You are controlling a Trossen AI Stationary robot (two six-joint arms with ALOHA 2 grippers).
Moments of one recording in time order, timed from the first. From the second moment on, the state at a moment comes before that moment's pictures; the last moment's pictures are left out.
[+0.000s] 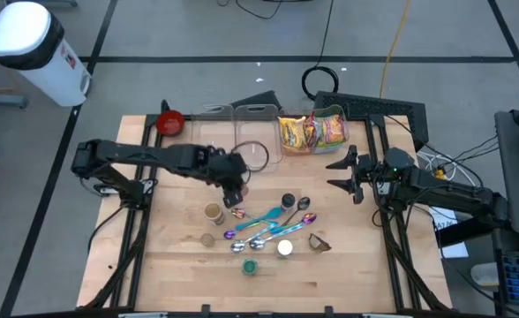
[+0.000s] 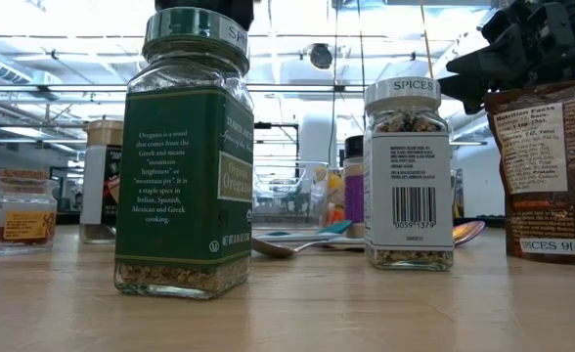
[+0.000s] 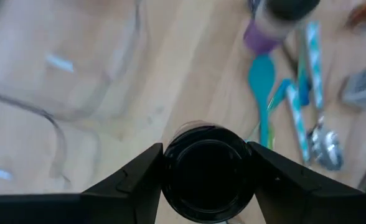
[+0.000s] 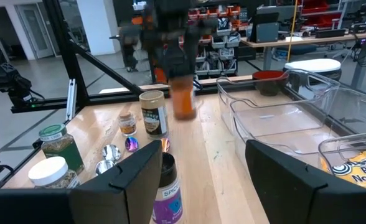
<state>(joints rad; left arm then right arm) 0.00 1.53 1.34 -0.86 -0.14 -0.34 -0.37 0.36 0.21 0.10 -0.36 0.07</state>
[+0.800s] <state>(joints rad) 0.53 1.49 1.56 -1.09 -0.22 -0.02 -0.37 0.37 0.21 0.10 -0.36 0.07</state>
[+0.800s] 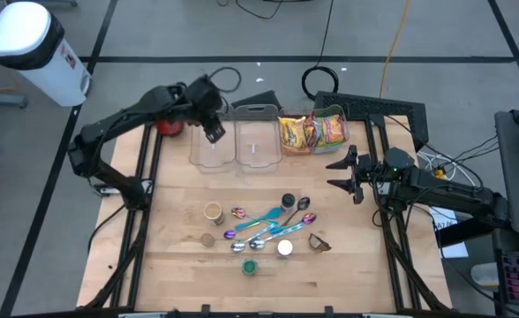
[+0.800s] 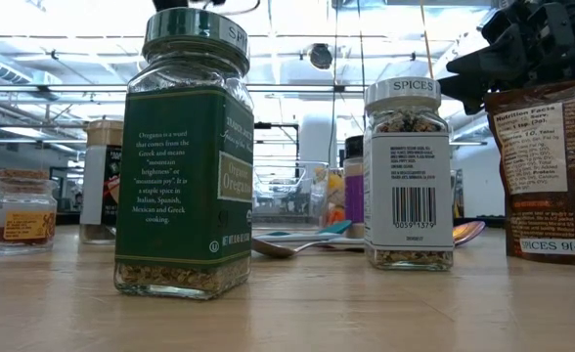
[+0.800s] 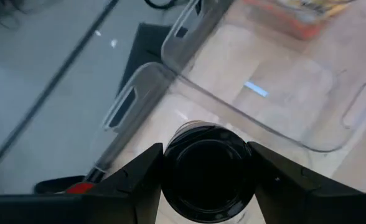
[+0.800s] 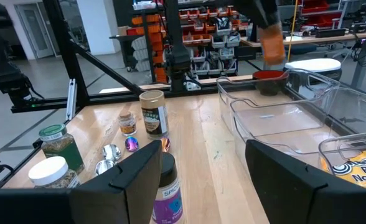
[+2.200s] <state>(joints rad) 0.93 1.49 1.02 -0.51 -0.06 -0.06 -0.37 0.37 0.21 0.10 -0.36 0.06</state>
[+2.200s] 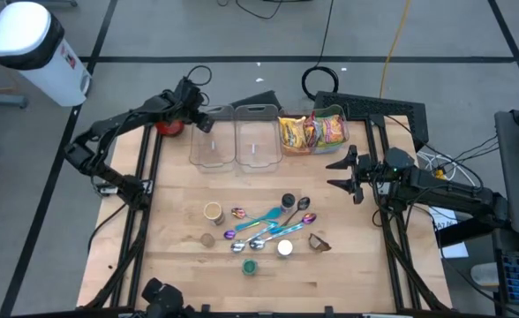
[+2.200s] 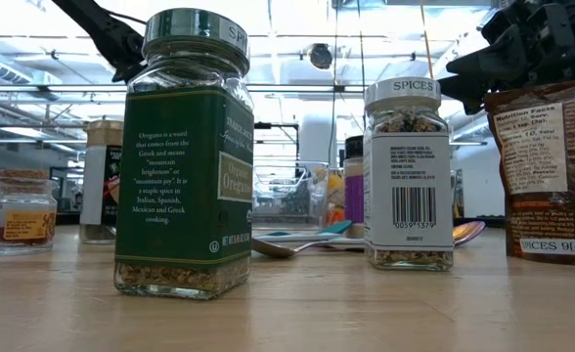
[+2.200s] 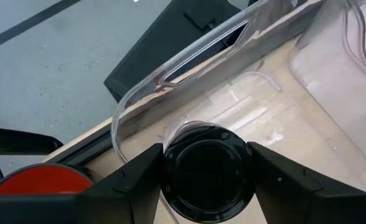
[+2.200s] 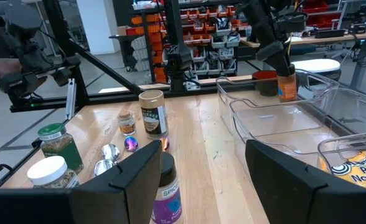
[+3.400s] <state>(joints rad) 0.91 1.57 1.02 -0.47 -0.16 -0.11 -0.37 0.37 0.21 0.11 -0.36 0.07</state>
